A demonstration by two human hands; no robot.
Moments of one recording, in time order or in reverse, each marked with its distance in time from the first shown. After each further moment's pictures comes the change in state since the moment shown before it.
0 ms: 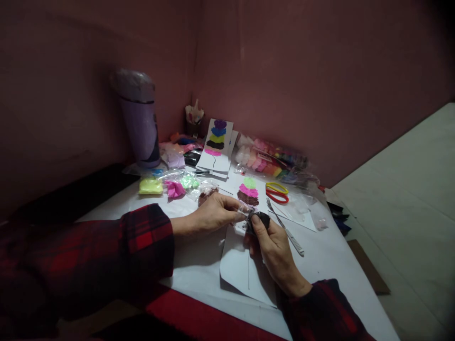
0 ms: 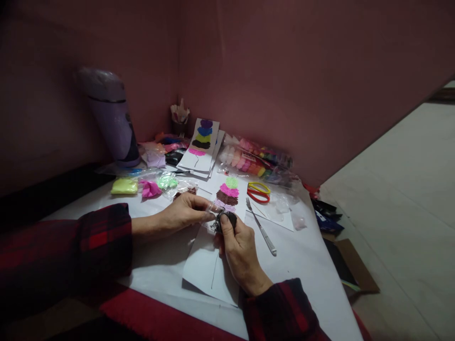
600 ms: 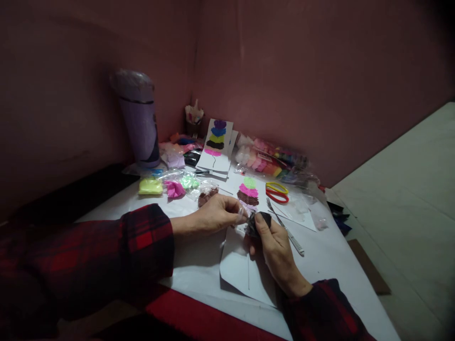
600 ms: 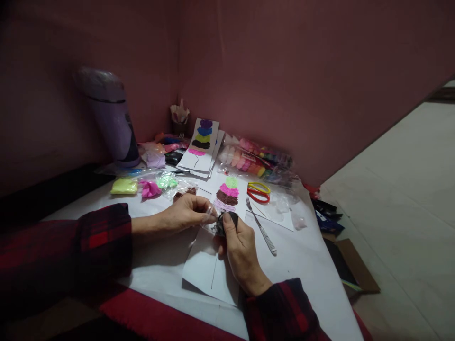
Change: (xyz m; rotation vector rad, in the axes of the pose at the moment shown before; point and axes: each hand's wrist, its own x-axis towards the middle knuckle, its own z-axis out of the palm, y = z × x) left_hand 0.001 0.003 0.004 -0.067 -0.021 -0.062; right_hand -0.002 -0.006 0.001 0.110 0.004 0.070
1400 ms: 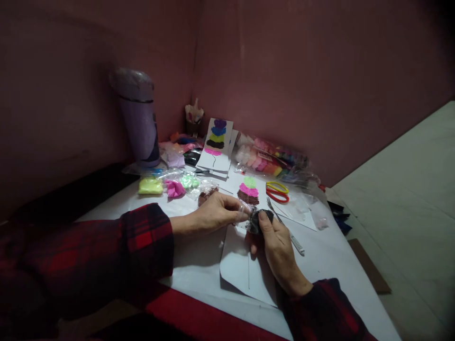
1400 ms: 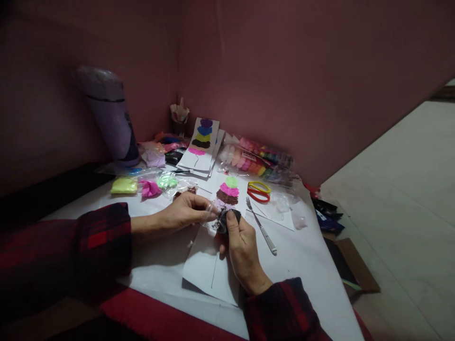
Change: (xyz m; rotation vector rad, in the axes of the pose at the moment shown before) left_hand -0.001 0.002 0.000 0.026 0.029 0.033; right_hand 0.000 -0.003 0.000 0.014 0.027 0.006
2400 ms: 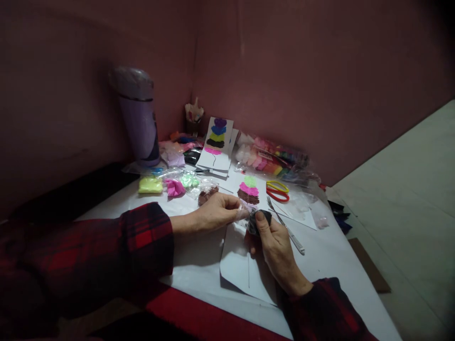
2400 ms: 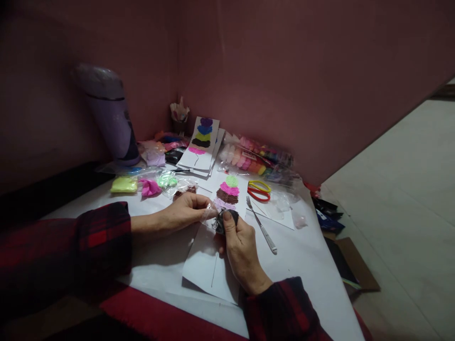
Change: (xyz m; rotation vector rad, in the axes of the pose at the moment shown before) left_hand -0.002 0.007 0.005 0.061 -0.045 -0.021; right_hand 0.002 0.011 -0.001 -0.067 0.002 -0.006
